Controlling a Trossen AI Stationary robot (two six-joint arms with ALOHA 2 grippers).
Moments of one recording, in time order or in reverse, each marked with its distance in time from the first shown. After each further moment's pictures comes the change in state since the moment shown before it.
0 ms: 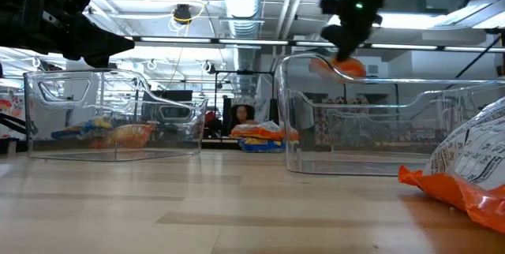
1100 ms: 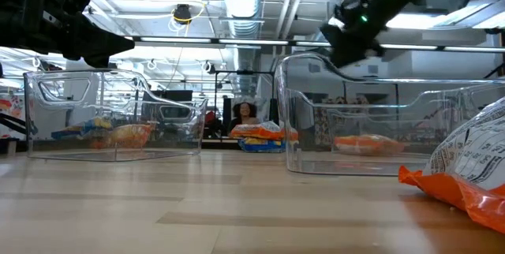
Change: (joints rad) left arm 0.000 0.000 0.000 0.000 0.000 0.000; right arm -0.160 -0.128 -0.261 0.581 -0.376 -0.018
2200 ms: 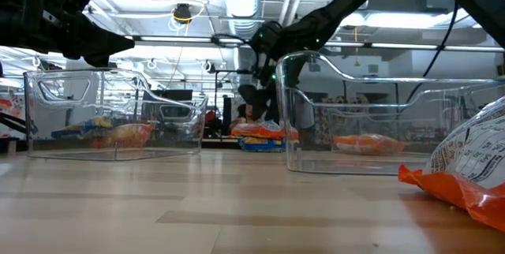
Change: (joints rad) left arm 0.000 0.000 0.000 0.000 0.000 0.000; right arm -0.054 0.860 0.655 -0.050 -0.051 0.014
